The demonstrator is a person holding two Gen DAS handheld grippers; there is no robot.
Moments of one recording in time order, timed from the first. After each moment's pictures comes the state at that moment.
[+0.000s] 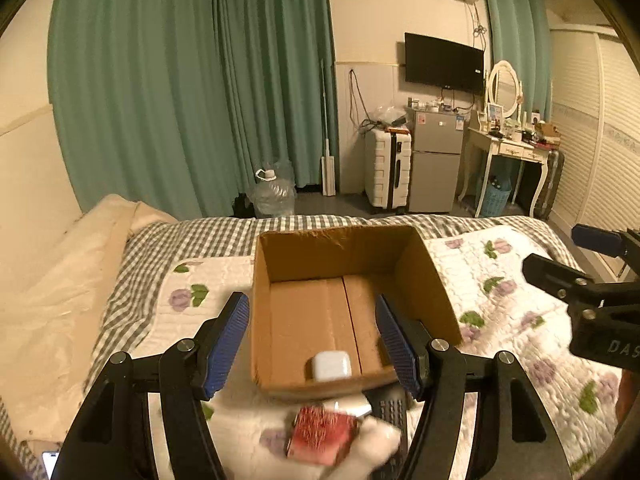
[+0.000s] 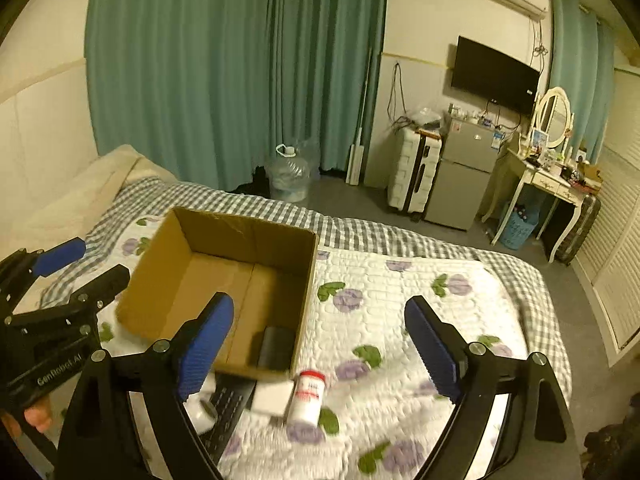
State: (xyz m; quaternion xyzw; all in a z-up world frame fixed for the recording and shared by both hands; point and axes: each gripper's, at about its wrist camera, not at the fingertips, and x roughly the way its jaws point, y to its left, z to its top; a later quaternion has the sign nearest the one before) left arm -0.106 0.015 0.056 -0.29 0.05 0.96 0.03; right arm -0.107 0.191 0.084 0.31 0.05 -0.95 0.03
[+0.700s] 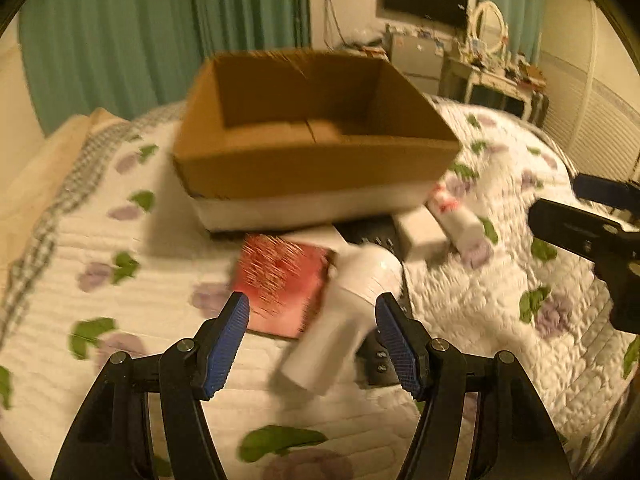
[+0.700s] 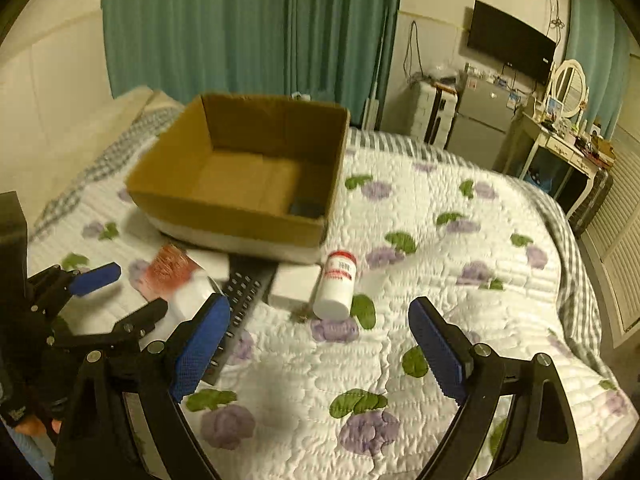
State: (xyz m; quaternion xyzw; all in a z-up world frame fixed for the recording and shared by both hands) left arm -0.076 0.025 -0.094 -0.41 0.06 0.91 0.09; right arm -0.067 0.181 -0.035 0.39 0.05 -0.92 0.05
